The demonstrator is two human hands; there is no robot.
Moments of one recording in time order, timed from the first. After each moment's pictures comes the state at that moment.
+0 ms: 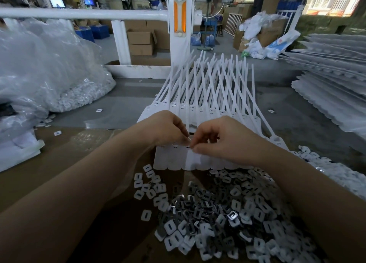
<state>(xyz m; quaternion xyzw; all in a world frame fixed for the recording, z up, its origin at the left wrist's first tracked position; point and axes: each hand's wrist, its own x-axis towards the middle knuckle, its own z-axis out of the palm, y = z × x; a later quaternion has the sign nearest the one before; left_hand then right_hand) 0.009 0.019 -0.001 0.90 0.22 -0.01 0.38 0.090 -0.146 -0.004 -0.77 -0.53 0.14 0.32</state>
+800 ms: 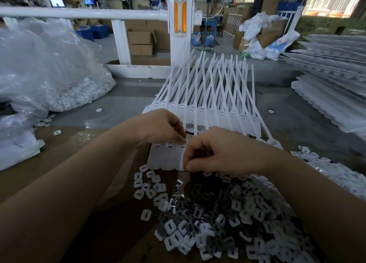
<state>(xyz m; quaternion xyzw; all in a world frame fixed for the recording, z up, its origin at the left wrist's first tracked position) 0.006 0.036 0.000 0.91 0.18 -0.02 0.36 0.076 -0.149 0.005 -0.72 -0.60 0.24 0.26</state>
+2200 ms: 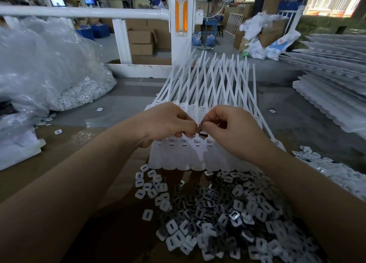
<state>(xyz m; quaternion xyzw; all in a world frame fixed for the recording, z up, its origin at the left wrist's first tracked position) 0.002 0.021 0.012 0.88 0.13 0.01 0.45 0.093 -0.141 -0.009 -0.81 -0.44 -0.01 0.39</state>
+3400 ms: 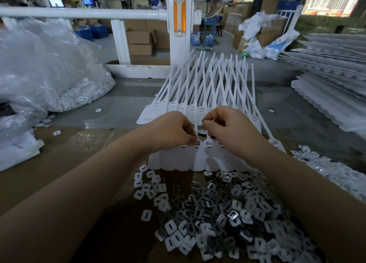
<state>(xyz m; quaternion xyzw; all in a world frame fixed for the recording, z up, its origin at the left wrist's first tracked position) 0.016 0.015 -0.009 0.93 0.13 0.01 0.33 0.090 -0.139 -0.008 -0.82 -0.37 0.06 0.43</state>
